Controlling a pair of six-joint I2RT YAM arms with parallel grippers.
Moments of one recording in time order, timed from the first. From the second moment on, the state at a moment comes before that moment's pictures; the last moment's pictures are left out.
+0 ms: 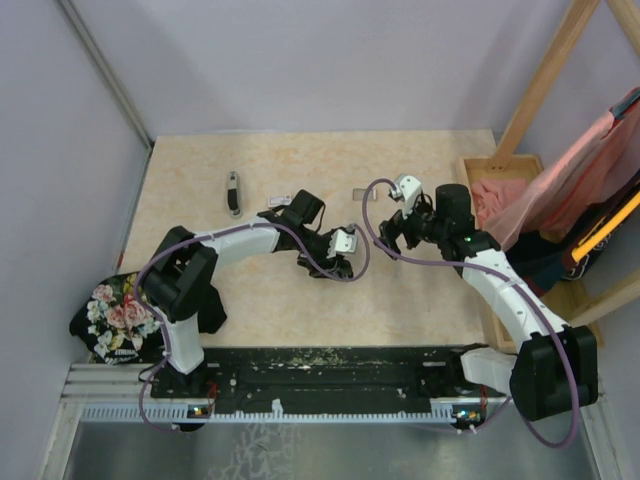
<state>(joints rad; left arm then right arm) -0.70 1.88 1.22 -0.33 0.73 0.90 0.25 1.16 0.82 -0.24 -0.54 -0.36</state>
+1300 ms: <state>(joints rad) -0.73 1.90 1.21 -0.23 0.55 0.75 0.25 1.18 0.83 -0.25 -0.56 -0.31</state>
